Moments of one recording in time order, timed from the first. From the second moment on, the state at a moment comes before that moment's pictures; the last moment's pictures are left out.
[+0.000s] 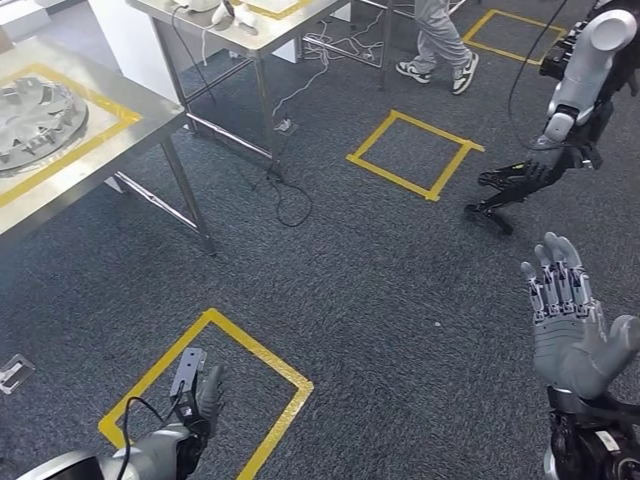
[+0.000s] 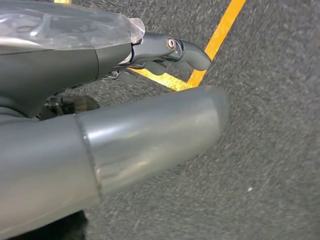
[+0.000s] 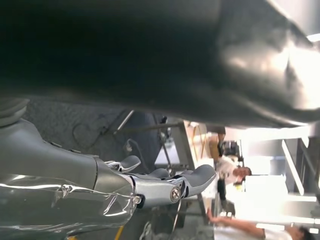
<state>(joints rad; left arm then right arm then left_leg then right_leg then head) -0.30 0.09 -0.68 -0.29 0.93 -0.04 -0.40 -0.14 -0.21 0.52 -1.78 -0.54 -0.06 -0.31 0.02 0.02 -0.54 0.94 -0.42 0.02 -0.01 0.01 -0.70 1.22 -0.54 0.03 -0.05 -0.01</state>
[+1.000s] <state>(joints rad) -0.31 0.09 -0.68 -0.29 0.93 -0.05 -0.40 -0.10 -0.22 0.51 -1.80 -0.53 -0.03 -0.31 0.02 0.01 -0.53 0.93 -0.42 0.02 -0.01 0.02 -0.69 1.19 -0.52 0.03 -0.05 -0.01</state>
